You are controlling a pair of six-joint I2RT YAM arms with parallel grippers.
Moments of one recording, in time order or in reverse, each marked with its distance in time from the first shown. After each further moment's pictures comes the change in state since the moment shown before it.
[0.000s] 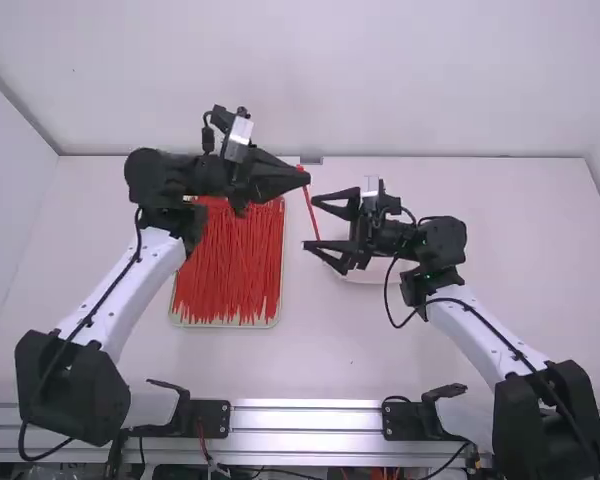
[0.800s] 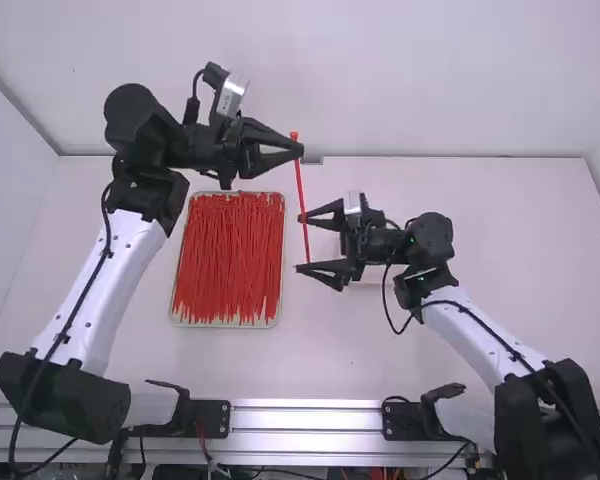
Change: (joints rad) left arm 0.016 0.001 0.300 -0.678 0.019 0.164; right arm 0.065 0.000 0.000 -0.111 -0.085 -0.144
